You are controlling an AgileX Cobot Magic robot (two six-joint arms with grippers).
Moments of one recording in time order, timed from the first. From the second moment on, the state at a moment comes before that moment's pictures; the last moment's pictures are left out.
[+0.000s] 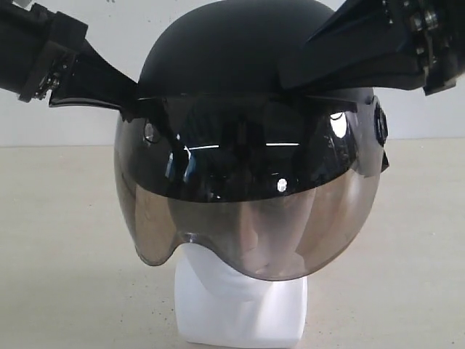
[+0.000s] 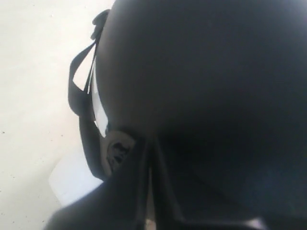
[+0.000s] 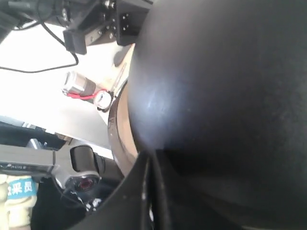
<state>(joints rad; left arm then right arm) -0.06 1.44 -1.24 -0.93 1.04 0.69 0.27 1.21 -1.22 0.98 1.19 -0.41</state>
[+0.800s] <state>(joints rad) -0.06 1.39 -1.17 -0.97 1.03 0.75 0.28 1.20 -1.21 0.87 1.28 -0.38</state>
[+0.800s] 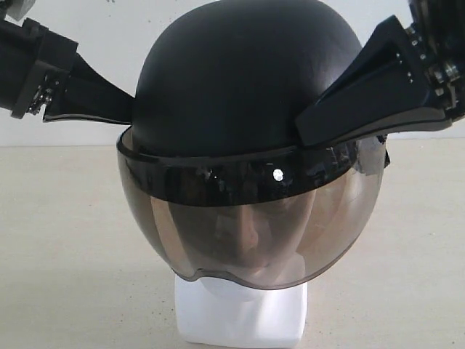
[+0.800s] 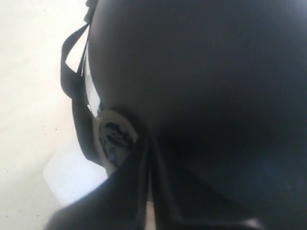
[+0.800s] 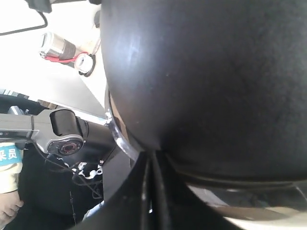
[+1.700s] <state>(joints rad) 0.01 1.27 -1.14 -1.02 1.21 0.77 0.27 1.04 -1.20 0.45 1.09 -0.17</state>
